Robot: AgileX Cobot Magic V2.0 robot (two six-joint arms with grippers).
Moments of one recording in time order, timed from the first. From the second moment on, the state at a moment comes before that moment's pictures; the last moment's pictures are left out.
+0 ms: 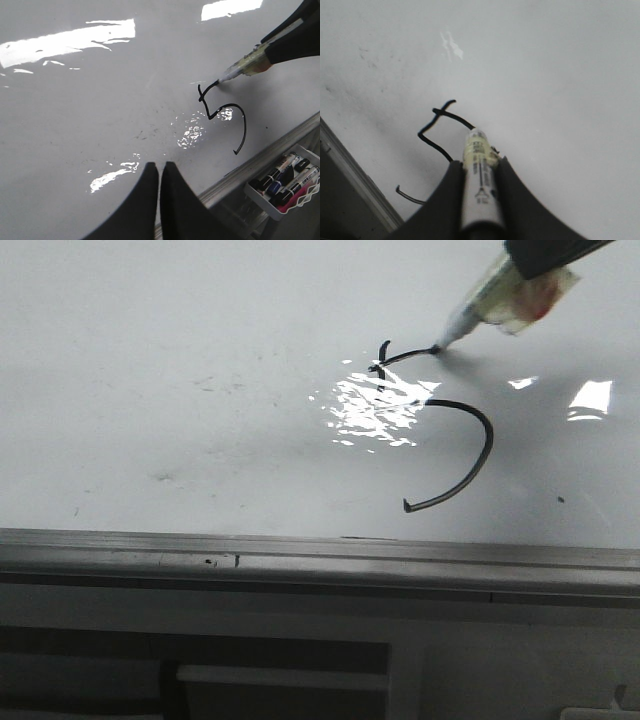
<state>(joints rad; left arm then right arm) -0.68 0.55 -0.41 -0.50 0.17 0.49 0.57 0.99 -0.84 -0.15 0.55 -0.07</state>
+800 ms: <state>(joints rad) -0.69 0.66 -0.53 -0.50 0.41 0.72 0.95 0.91 -0.85 -0.23 0.60 -0.10</state>
